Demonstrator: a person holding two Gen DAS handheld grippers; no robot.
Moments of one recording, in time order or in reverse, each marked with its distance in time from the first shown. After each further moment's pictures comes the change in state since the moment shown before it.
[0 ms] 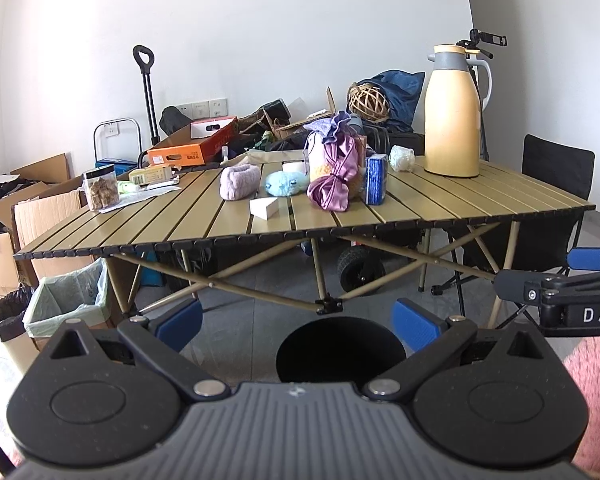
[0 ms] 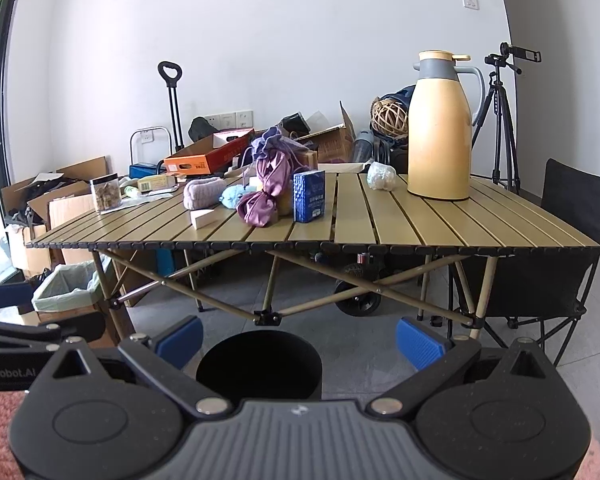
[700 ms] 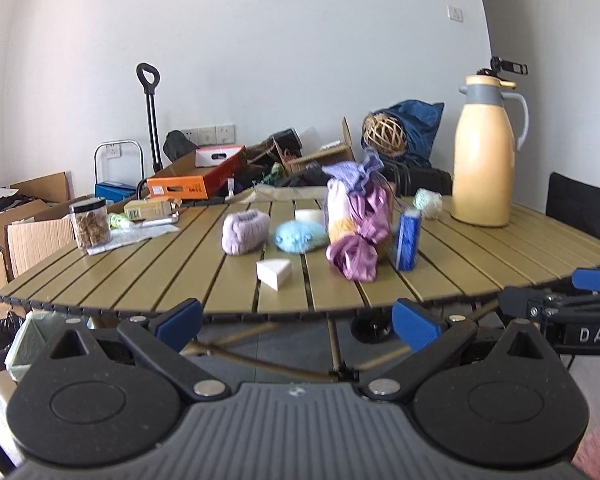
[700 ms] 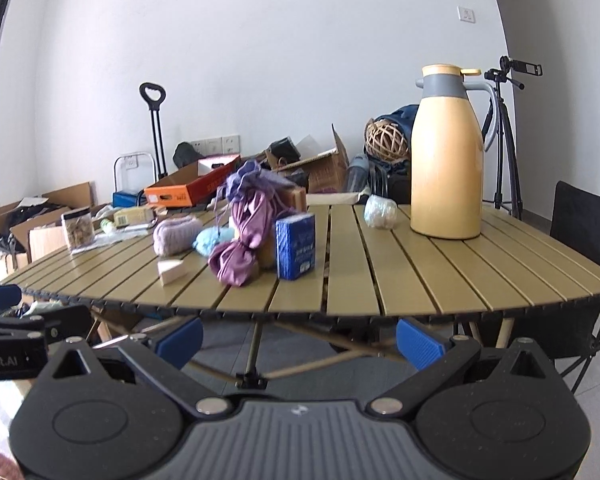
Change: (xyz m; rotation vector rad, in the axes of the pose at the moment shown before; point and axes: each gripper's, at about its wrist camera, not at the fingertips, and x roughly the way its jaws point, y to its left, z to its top) left arm 0.081 0.017 0.060 -0.036 -0.093 0.023; right arm 0.083 -0.009 0.055 0.013 -0.085 -0.024
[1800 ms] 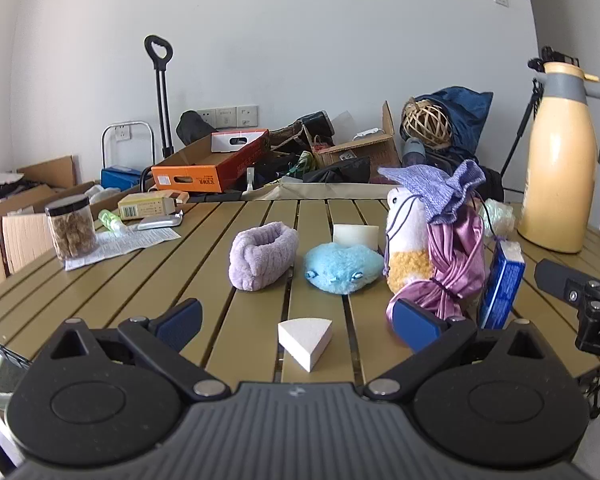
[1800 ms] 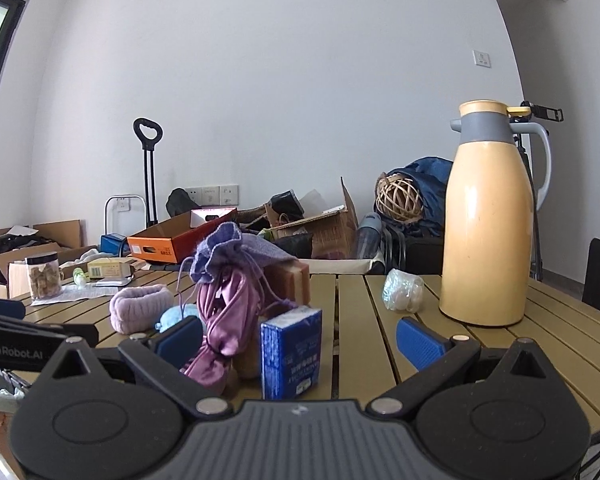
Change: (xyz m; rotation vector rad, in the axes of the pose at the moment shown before) left arm 0.146 0.024 0.041 -0.050 0.057 0.067; right arm 0.126 0.002 0.044 -0.035 -0.167 0.004
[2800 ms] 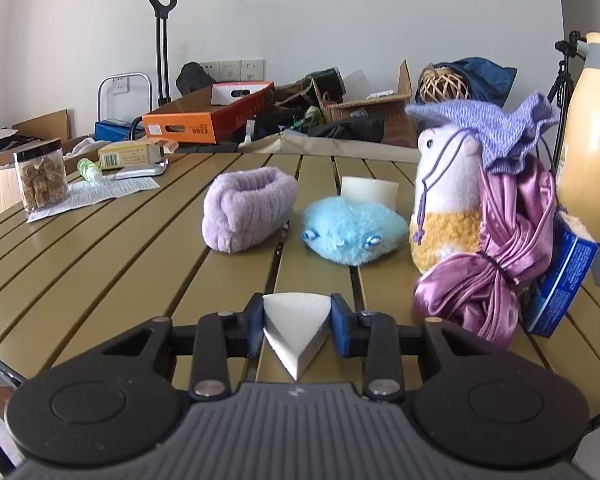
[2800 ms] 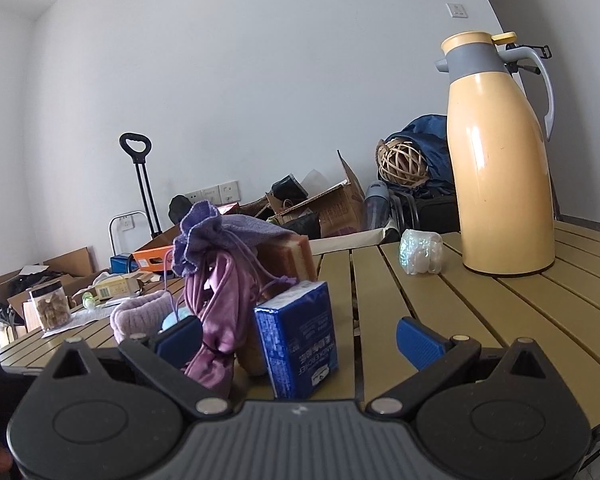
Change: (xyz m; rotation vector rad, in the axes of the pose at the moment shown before) left arm 0.077 -0.002 -0.017 -0.059 0.102 0.004; right arm 0.032 -0.015 -0.021 0.170 0.035 0.051
